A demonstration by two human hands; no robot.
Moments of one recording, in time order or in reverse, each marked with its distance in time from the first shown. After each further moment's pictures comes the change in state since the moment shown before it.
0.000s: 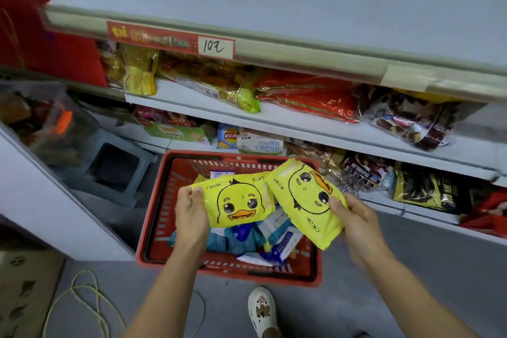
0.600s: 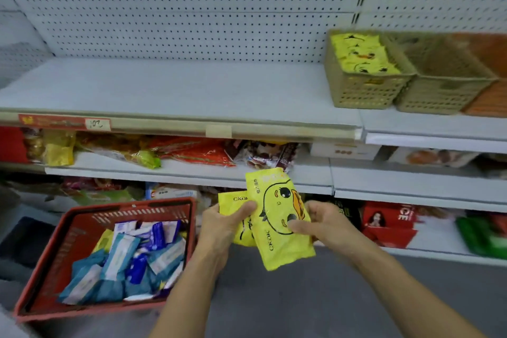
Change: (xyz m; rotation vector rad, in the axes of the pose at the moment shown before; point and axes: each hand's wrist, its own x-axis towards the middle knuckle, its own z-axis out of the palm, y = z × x) left_hand -0.292 0.170 0.198 -0.308 -0.550 -0.025; right_hand -0.092 -0.121 -0.296 -0.203 -0.294 -0.156
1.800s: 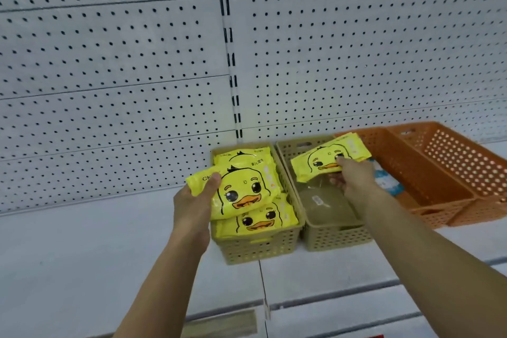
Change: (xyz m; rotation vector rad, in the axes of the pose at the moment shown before) left_hand 0.213 0.235 0.343 -0.130 -0.139 0.294; right_hand 0.205 -0.209 -0.423 0.550 0.956 -0.150
